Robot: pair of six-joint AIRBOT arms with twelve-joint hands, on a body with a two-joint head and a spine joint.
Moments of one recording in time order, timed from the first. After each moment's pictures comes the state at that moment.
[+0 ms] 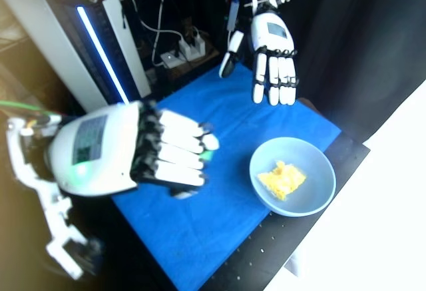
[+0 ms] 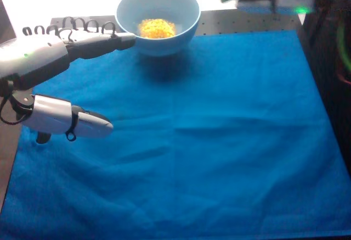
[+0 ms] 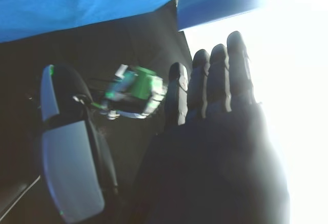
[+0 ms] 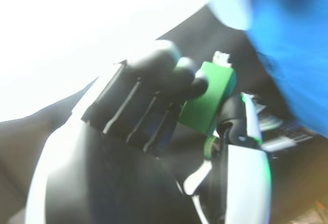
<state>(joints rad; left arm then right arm) 0.82 -0.84 1.06 0.11 -0.70 0.75 -0.51 -1.30 1.65 -0.40 0.98 -0.42</state>
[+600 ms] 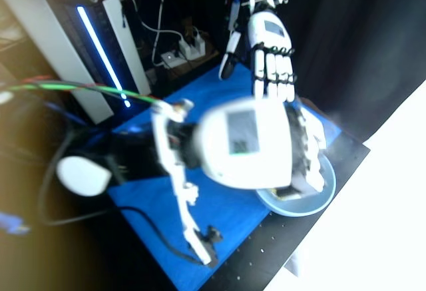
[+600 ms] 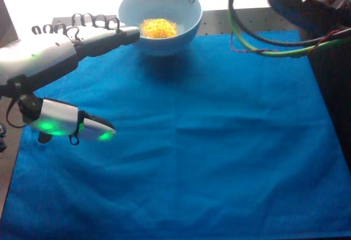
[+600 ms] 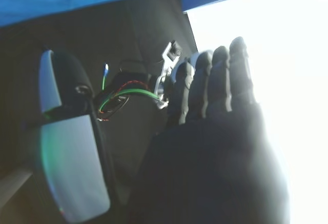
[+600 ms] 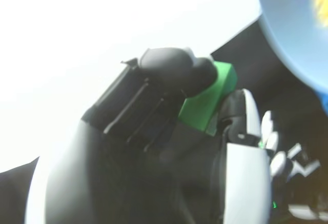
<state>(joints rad) 0.82 -0.87 1.06 0.10 -0.75 0.76 -0.39 -1.66 1.99 -0.42 0.70 -0.42</state>
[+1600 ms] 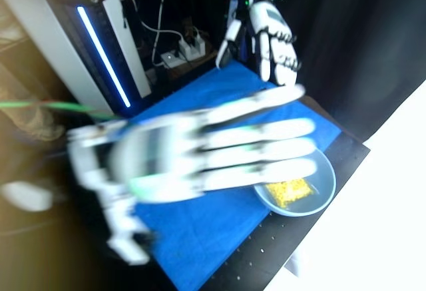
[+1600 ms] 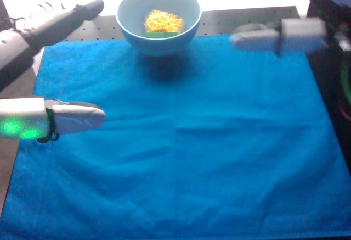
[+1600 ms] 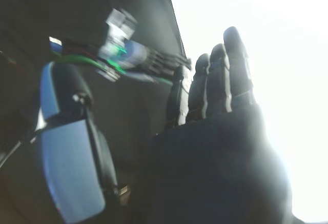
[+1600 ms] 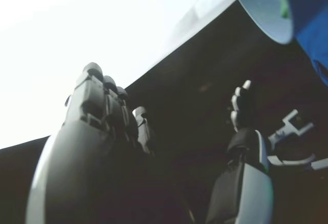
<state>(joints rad) 1.06 -0.77 0.93 -0.15 -1.15 0.80 -0.75 -1.23 1.50 -0.10 1.19 -0.43</state>
